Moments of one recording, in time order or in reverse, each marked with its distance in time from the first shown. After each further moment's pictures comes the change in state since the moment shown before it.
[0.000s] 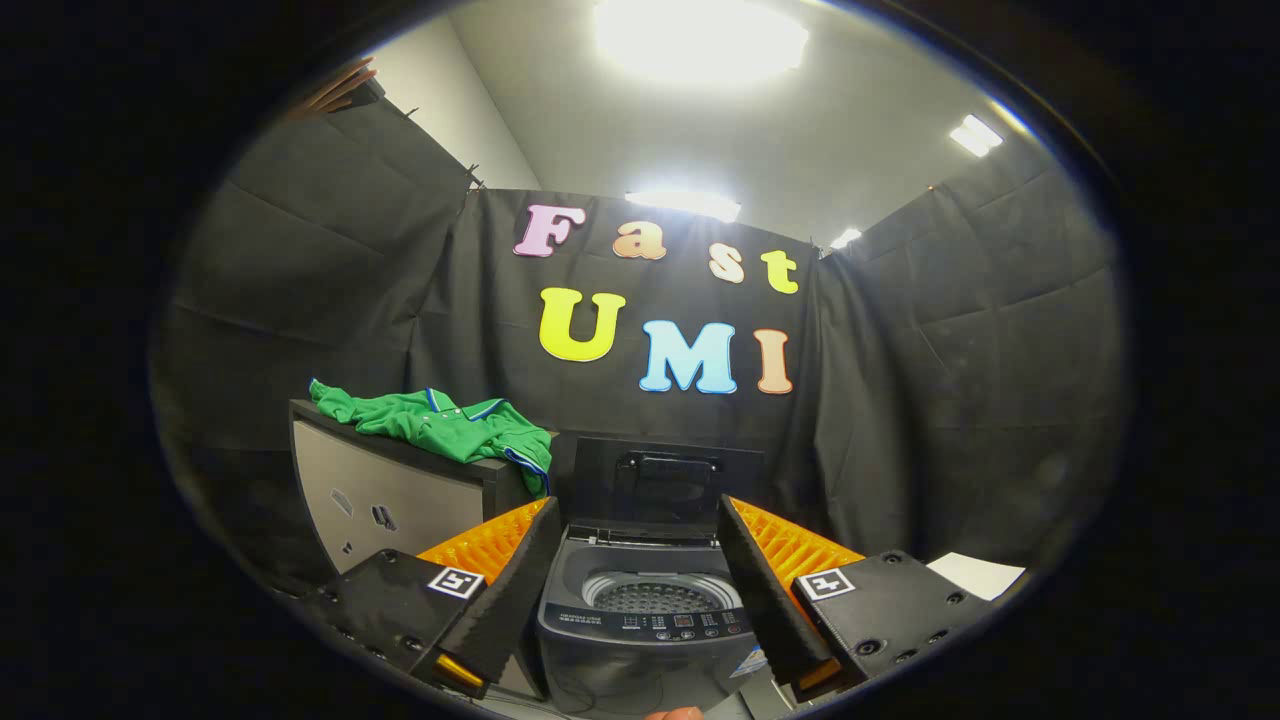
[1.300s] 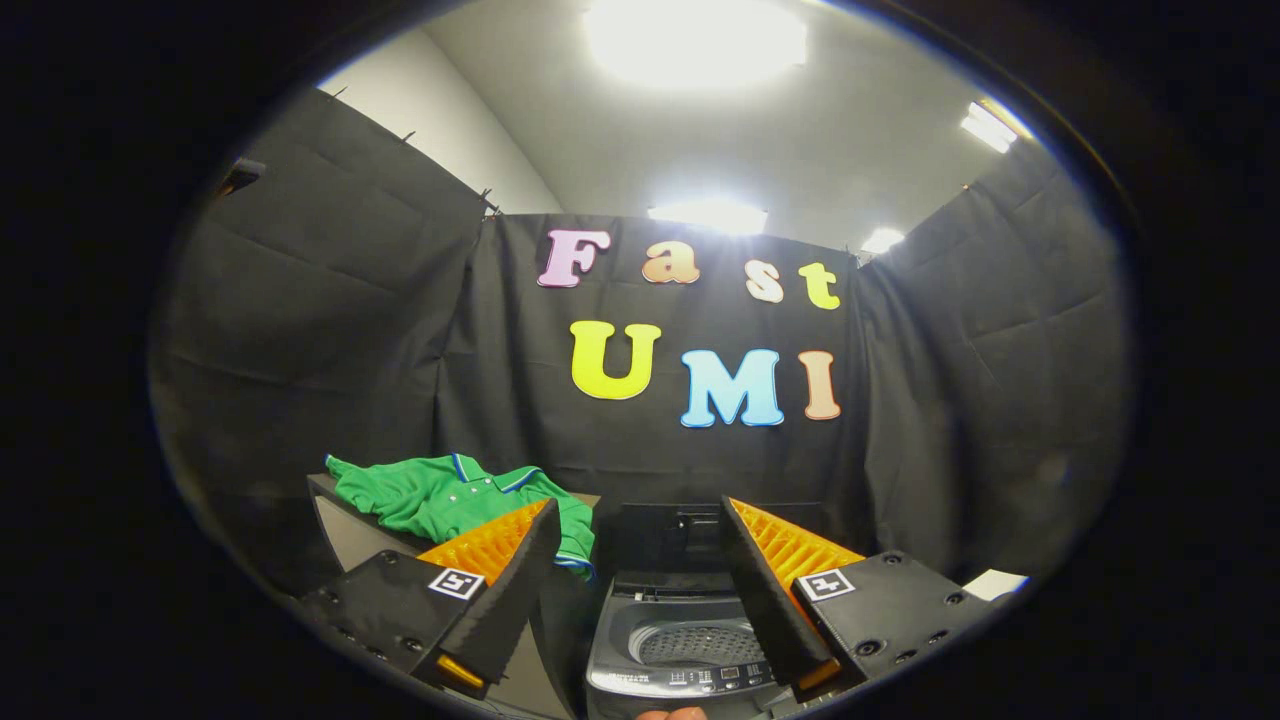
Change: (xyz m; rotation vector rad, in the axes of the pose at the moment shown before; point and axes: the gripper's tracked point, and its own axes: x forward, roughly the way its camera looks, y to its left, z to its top) arm 0.080 0.035 0.095 0.053 -0.033 0.114
